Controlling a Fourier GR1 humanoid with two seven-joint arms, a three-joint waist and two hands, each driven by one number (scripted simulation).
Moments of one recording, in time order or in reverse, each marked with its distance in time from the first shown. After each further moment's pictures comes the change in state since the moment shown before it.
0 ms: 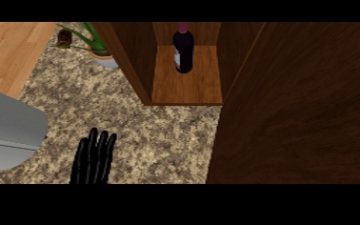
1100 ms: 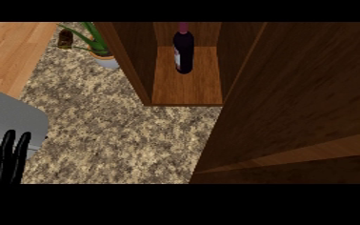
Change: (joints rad) left arm 0.288 0.253 0.447 -0.119 0.253 -0.307 -0.062; right arm 0.097 0.108 0.509 -0.001 0.034 -0.043 0.085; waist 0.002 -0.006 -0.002
